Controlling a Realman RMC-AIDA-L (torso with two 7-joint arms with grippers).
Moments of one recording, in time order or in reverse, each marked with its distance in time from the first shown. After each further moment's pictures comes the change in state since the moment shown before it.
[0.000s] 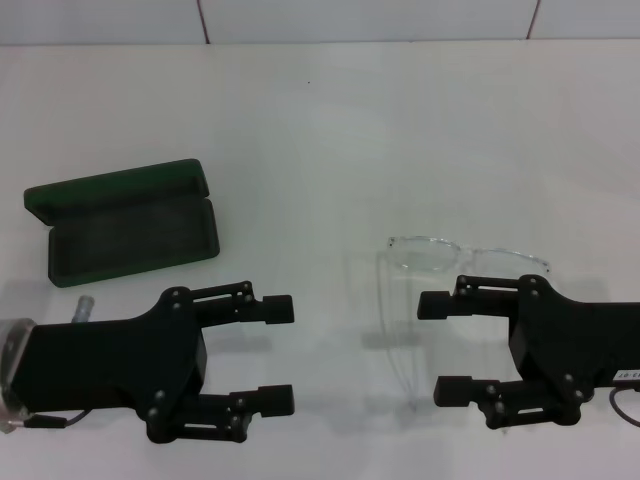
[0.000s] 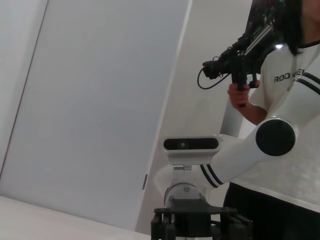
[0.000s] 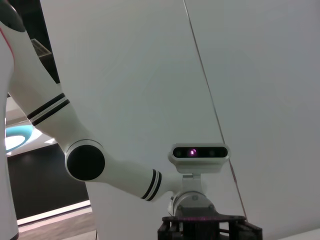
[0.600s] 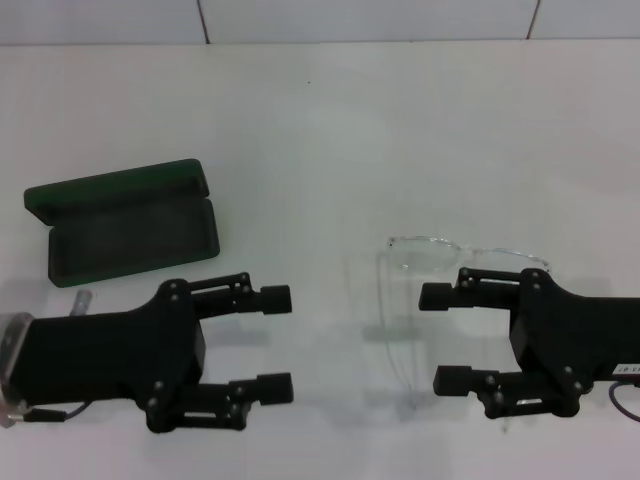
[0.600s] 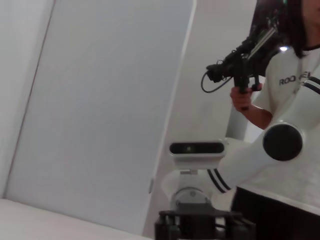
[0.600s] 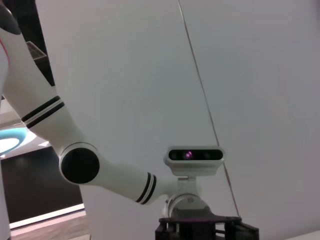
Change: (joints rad) left arm -0.002 -0.001 -0.013 -0.001 -0.004 -0.004 -0.004; right arm -0.004 0.000 0.003 0.001 0.014 0.007 -0.003
